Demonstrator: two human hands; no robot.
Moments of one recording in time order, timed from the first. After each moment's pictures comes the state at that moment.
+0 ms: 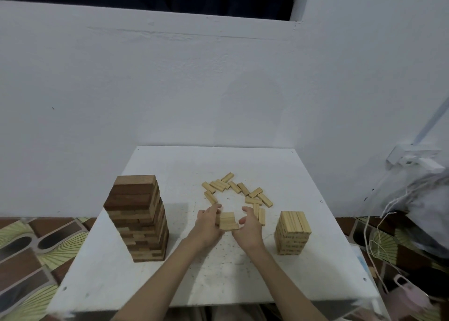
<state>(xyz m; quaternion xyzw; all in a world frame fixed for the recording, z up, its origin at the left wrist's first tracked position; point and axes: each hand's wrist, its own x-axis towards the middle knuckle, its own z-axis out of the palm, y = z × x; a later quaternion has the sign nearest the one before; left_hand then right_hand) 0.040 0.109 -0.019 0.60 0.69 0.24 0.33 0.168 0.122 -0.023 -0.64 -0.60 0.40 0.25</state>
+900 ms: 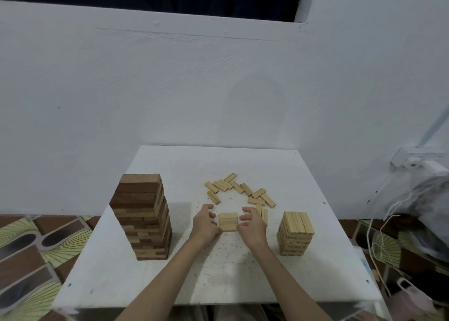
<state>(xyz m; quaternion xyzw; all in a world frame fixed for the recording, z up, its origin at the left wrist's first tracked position) 0.036 0.108 -0.018 0.45 0.72 0.34 0.40 0.170 0.128 -0.025 -0.65 -0.55 0.44 0.30</state>
